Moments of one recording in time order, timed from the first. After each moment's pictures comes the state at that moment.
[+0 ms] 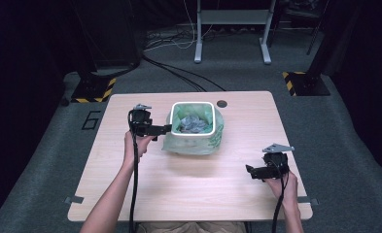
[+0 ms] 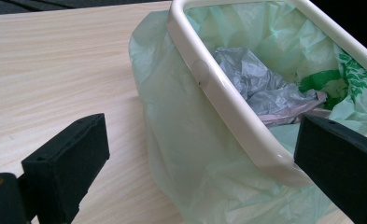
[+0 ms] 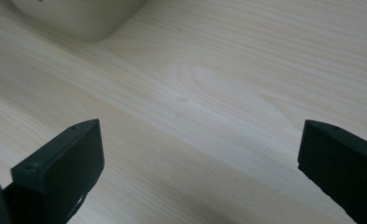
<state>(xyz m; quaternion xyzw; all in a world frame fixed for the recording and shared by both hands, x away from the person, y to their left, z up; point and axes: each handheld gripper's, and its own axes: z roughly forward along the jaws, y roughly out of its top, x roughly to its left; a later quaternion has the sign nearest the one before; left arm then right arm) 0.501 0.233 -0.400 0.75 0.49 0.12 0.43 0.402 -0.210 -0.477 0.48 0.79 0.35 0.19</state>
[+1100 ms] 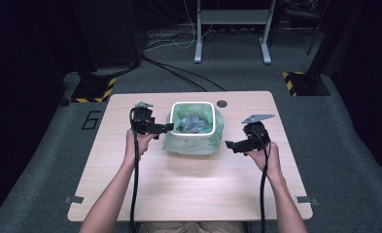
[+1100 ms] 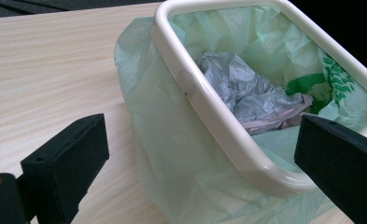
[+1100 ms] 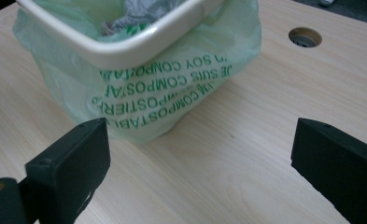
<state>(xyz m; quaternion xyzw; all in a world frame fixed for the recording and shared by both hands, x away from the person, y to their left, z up) 0.508 0.228 -0.397 0.76 0.48 0.10 0.43 0.457 -0.149 -0.402 0.41 0.81 0.39 0.15</state>
